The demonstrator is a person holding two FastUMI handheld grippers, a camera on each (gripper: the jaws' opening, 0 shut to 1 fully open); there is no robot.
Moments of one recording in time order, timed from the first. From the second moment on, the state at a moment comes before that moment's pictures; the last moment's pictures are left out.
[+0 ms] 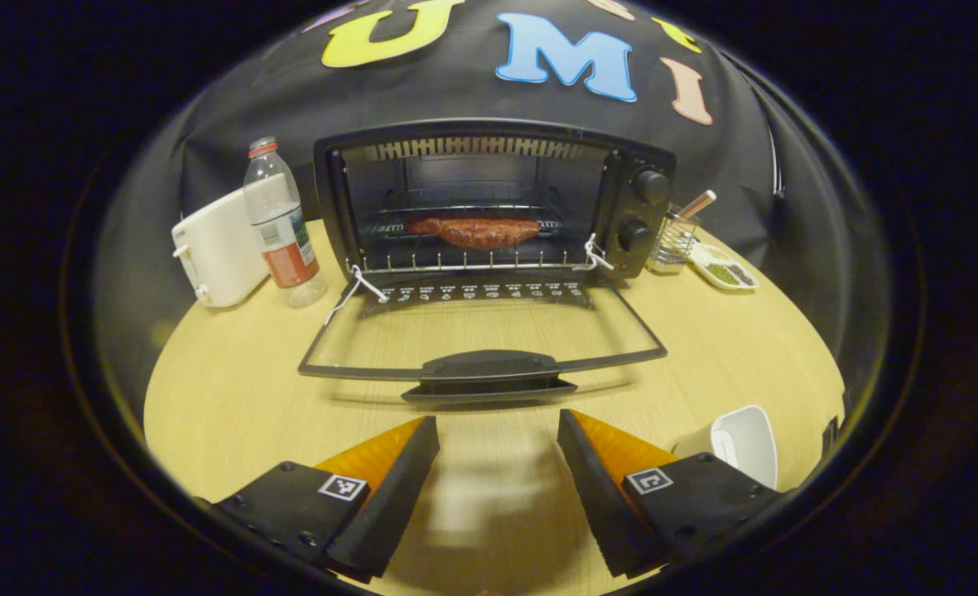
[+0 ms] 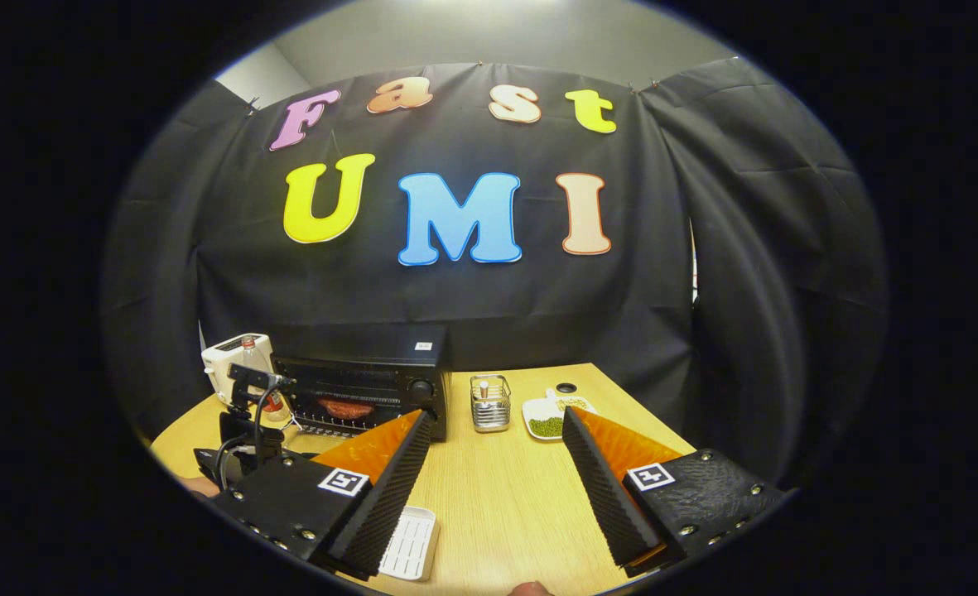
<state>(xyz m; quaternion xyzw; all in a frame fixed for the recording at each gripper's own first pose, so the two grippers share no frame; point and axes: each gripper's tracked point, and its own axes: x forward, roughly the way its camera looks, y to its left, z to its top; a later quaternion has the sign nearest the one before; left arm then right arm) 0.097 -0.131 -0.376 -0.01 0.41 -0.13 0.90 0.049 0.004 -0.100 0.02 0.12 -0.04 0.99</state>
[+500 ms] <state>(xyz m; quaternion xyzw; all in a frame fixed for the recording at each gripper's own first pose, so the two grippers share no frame) 0.113 -0.131 -0.391 0.02 0.42 -0.12 0.90 0.050 0.024 -0.096 0.00 0.11 -0.01 0.99</state>
